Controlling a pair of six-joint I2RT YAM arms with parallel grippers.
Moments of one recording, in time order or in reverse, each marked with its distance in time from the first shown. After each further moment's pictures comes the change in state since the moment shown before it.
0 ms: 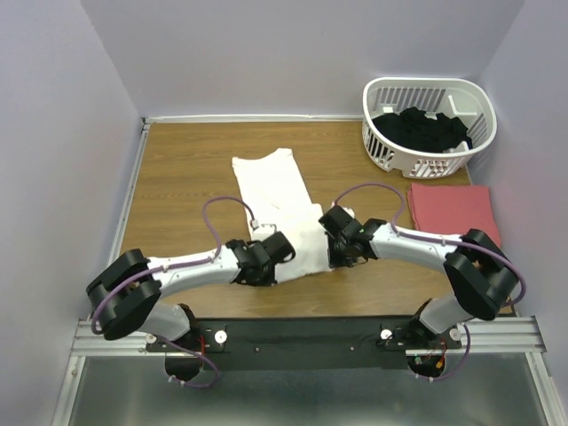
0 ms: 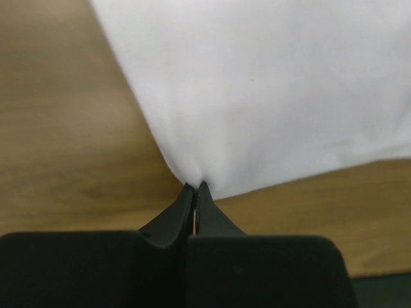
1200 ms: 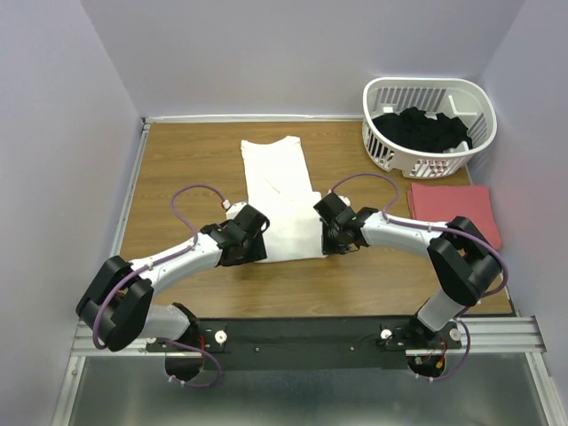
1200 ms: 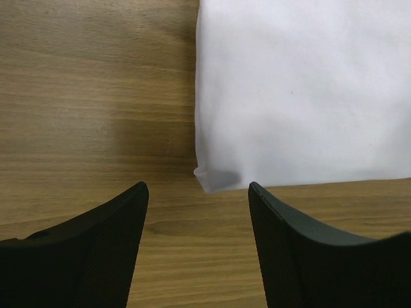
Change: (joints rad) left arm 0.245 -0.098 -0.025 0.037 0.040 0.066; right arm -0.041 0.095 0.092 0.030 -0.005 0.011
